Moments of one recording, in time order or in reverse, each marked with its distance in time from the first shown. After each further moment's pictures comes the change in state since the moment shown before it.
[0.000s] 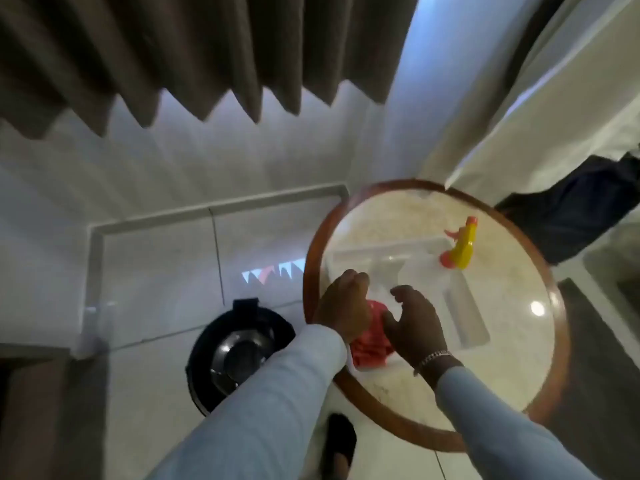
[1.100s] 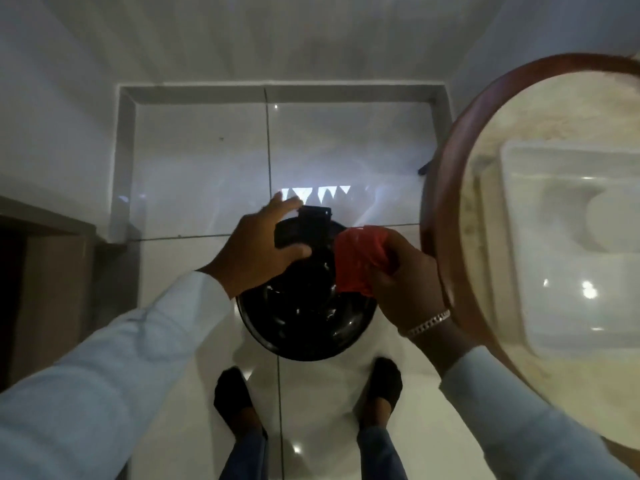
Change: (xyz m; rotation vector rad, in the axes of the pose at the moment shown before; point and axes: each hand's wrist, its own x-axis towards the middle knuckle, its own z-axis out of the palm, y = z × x) left_hand -0.064 -0.307 -0.039 -0.170 0.084 -0.146; right_hand -0.025 -0.089 0.197 0.380 -0.213 -0.231
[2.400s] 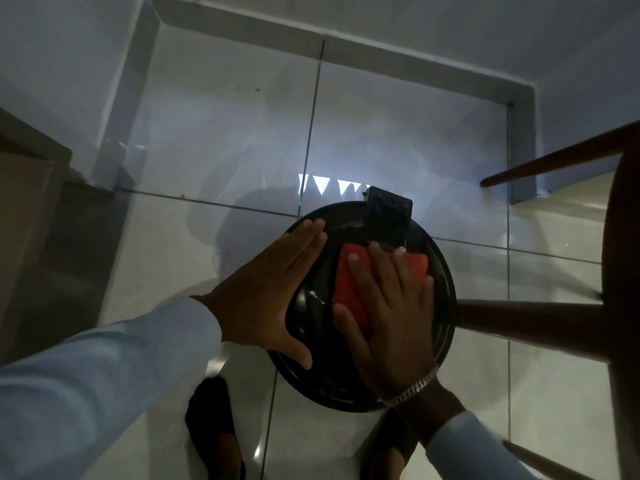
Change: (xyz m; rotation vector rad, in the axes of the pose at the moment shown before) left_hand -0.019 -0.183 0.071 0.370 -0.237 0.272; right_hand 0.005 0.107 0.163 -0.642 -0.138 -0.311
